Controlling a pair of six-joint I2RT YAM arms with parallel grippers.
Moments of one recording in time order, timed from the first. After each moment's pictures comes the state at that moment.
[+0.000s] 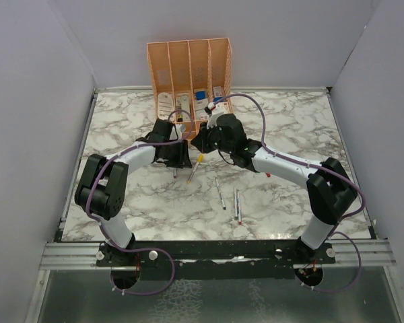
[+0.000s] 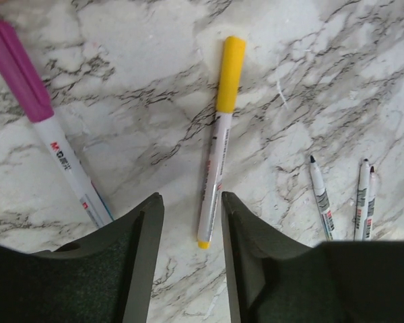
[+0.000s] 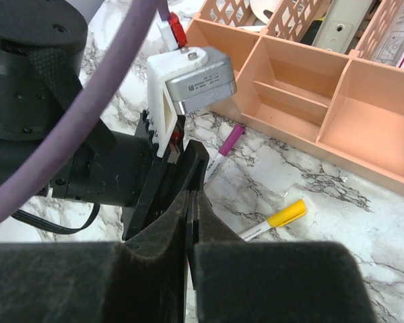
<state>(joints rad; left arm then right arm) -0.35 1.73 1.02 -0.32 0.38 -0.32 0.76 1.73 1.20 0.17 -0.10 0.37</state>
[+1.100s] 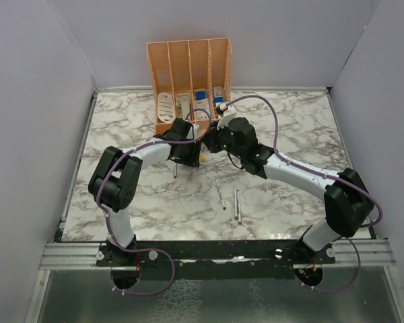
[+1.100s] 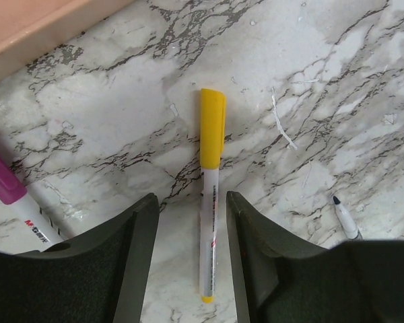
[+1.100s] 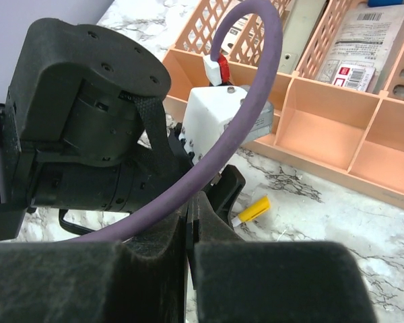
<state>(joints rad) -0.46 1.85 1.15 -0.31 0.24 -0.21 0.76 1.57 1.09 0.21 0.02 0.33</state>
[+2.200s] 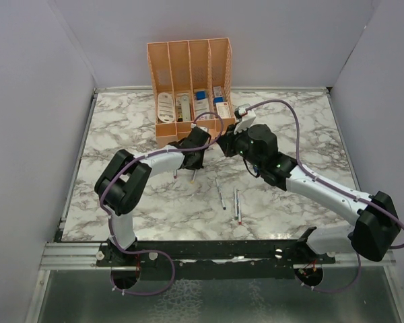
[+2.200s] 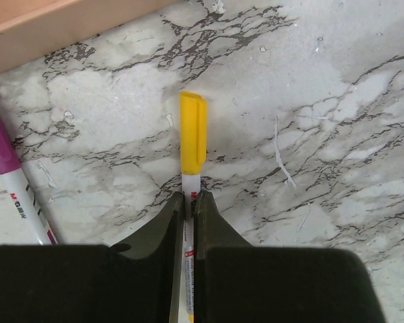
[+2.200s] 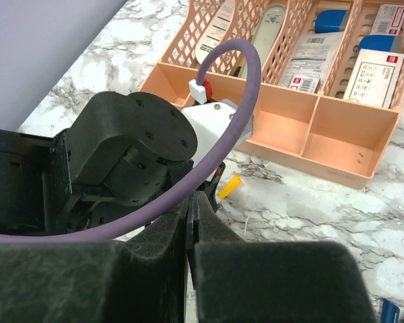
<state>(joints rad) -0.63 1.86 1.14 -0.29 -0.14 -0.38 0.76 1.32 0.96 0.14 0.11 0.28</state>
